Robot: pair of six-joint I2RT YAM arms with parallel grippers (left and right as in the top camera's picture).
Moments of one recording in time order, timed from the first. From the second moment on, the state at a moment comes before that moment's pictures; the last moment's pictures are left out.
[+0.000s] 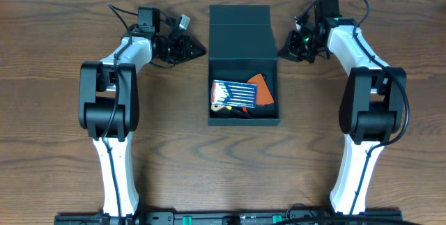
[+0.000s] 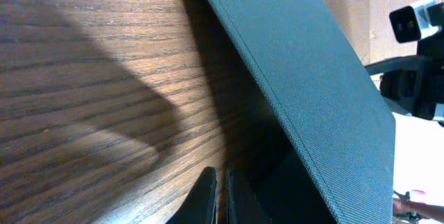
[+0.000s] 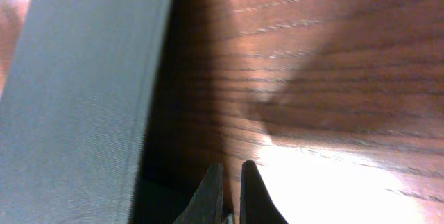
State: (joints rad) left arm -0.08 2.35 1.62 -0.36 0.93 -0.23; right arm 0.01 2.28 1.74 -0.74 -0.55 0.29
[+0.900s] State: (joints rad) left arm -0.14 2.38 1.62 -0.28 0.93 -0.26; right arm 0.02 2.28 1.74 -0.73 -0.64 0.25
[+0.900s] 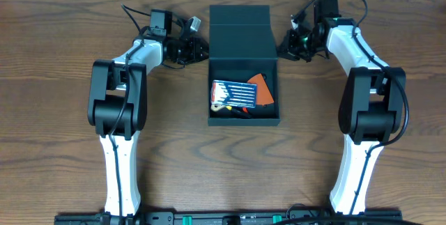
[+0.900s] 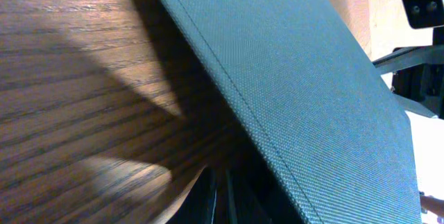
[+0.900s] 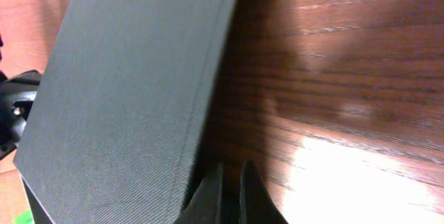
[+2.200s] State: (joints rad) left arm -0.13 2.38 1.78 -0.34 0.93 -0.27; right arm -0.03 2.28 1.74 -0.73 -0.73 0.20
